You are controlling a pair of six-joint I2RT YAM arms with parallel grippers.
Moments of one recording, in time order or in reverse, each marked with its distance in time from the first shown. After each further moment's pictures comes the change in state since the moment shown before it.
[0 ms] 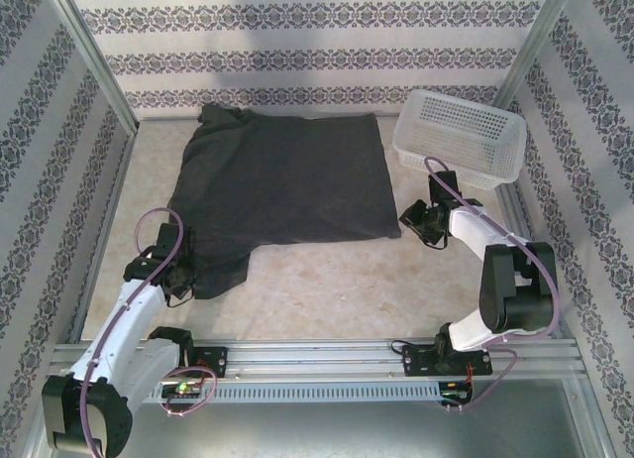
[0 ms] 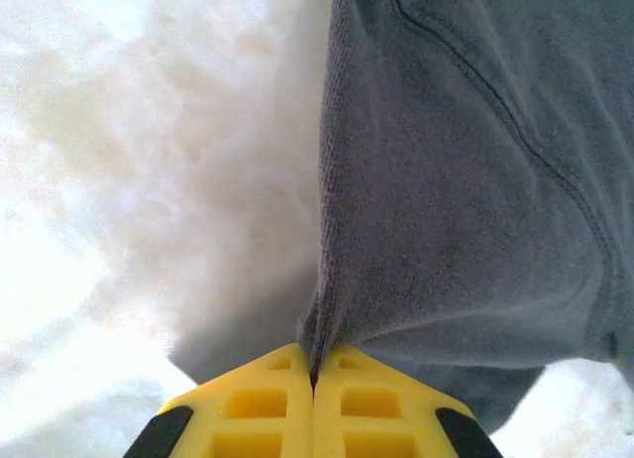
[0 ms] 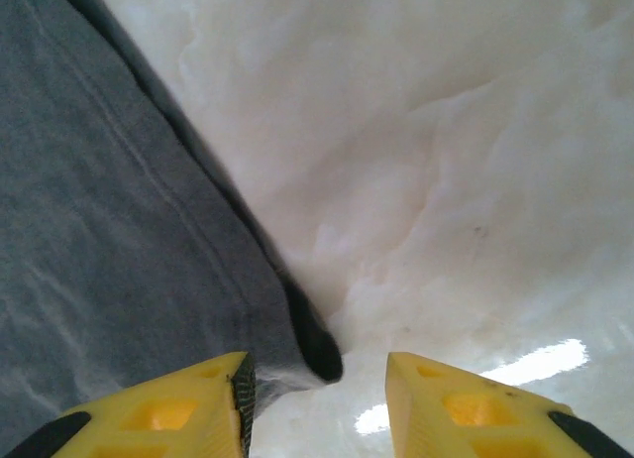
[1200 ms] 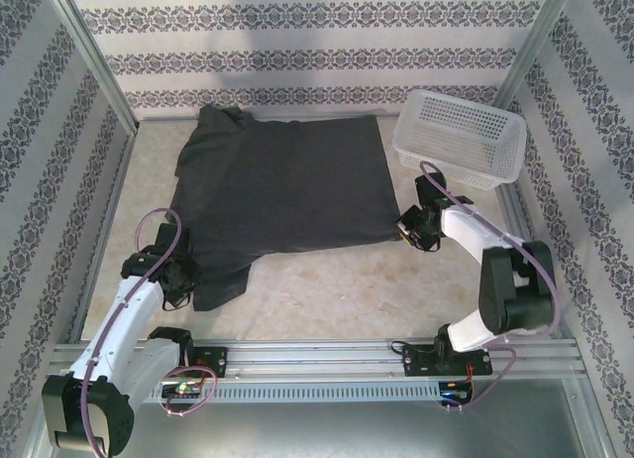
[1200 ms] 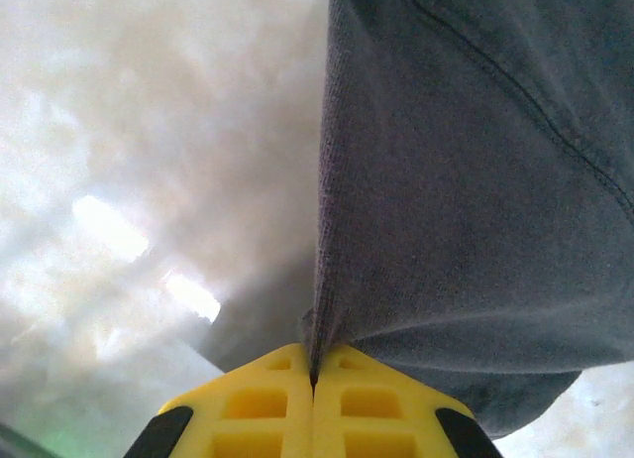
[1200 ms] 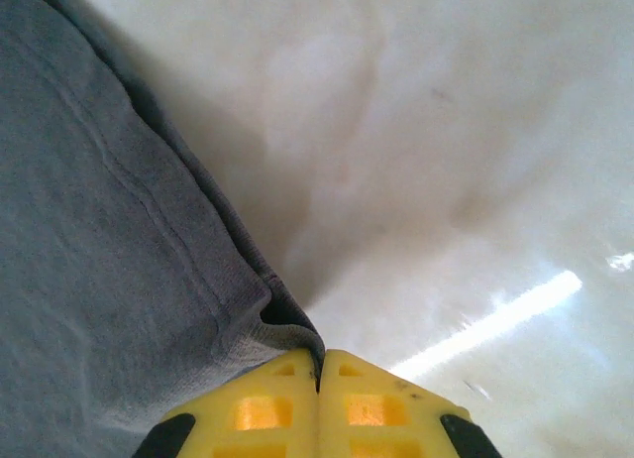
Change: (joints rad) left arm 0.017 0.011 0.043 -0.179 0.051 0.051; right arm 0.076 -0.048 0.009 -0.172 0.070 0.181
